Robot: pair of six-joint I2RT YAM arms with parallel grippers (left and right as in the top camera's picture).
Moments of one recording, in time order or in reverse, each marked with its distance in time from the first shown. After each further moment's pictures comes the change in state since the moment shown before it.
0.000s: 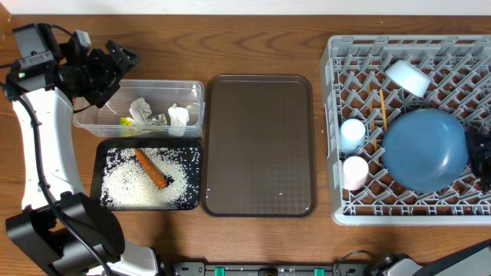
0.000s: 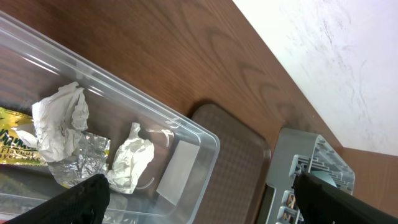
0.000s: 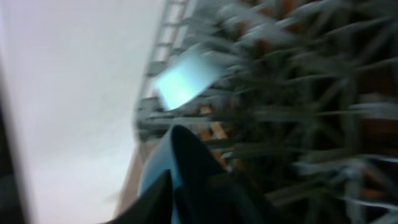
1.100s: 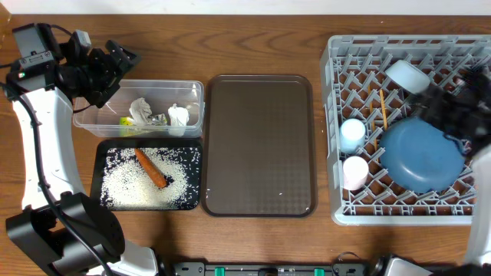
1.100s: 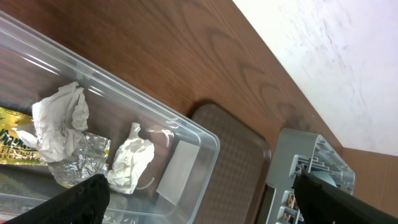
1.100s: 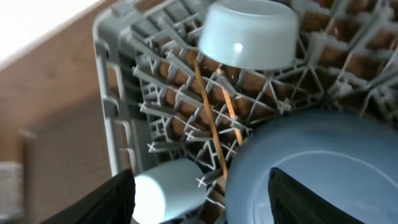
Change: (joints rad) left arm 0.000 0.000 0.000 0.000 0.000 0.000; right arm 0.640 -0.003 0.375 -0.389 0.600 -0.323
